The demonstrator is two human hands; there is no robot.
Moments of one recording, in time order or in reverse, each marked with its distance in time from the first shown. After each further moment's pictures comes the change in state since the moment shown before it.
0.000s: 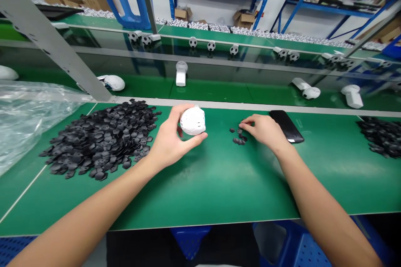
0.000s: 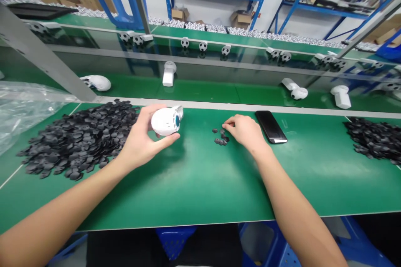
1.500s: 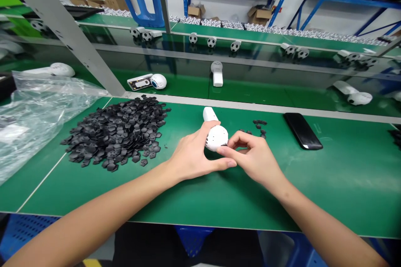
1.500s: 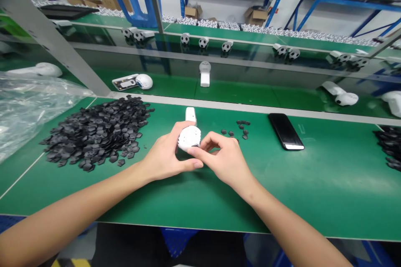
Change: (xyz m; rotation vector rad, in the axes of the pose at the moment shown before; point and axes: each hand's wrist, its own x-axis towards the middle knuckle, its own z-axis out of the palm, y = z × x) left_hand -0.018 0.022 0.020 0.111 -0.359 -0.177; right_hand -0.068 -0.108 0.002 0.902 -0.133 -0.056
